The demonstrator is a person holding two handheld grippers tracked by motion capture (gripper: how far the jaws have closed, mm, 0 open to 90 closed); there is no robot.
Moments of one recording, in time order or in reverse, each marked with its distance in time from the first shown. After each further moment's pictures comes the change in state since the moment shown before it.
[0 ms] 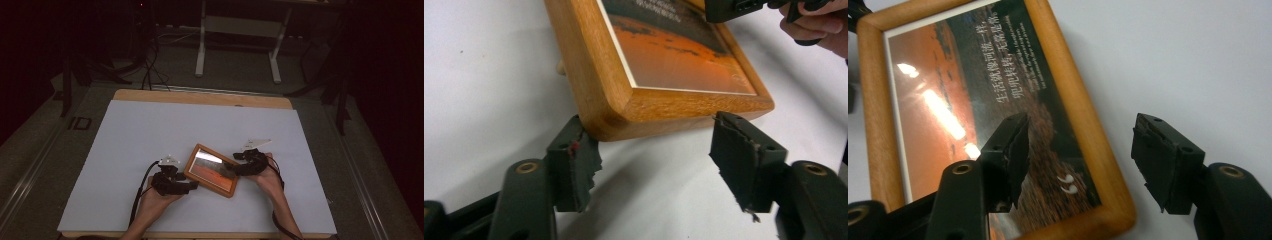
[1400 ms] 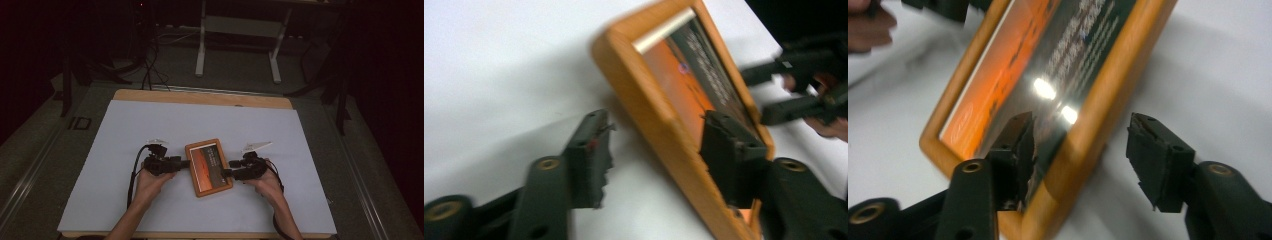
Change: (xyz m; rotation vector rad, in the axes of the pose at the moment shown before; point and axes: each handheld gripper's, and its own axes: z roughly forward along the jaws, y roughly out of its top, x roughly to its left) left arm 0.044 0.032 -0.005 -0.068 -0.034 -0.132; right arm 0.008 -0.006 0.000 0.021 0.137 0.104
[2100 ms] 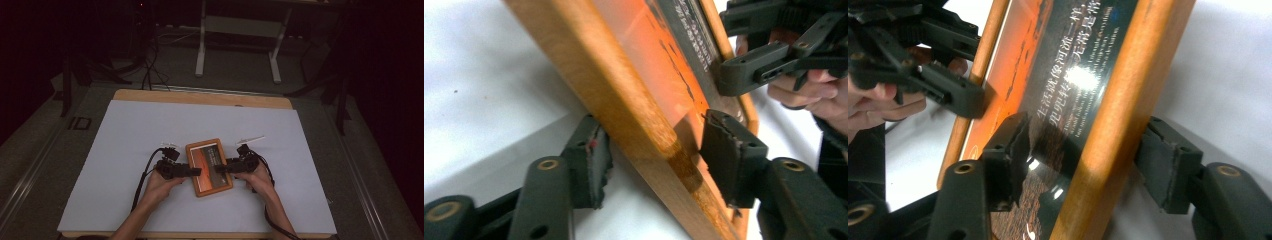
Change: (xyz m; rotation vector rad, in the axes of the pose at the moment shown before) left arm -0.004 -0.002 0.028 0.101 -0.113 -0.012; right arm -0.016 0.010 0.026 0.008 0.133 0.175
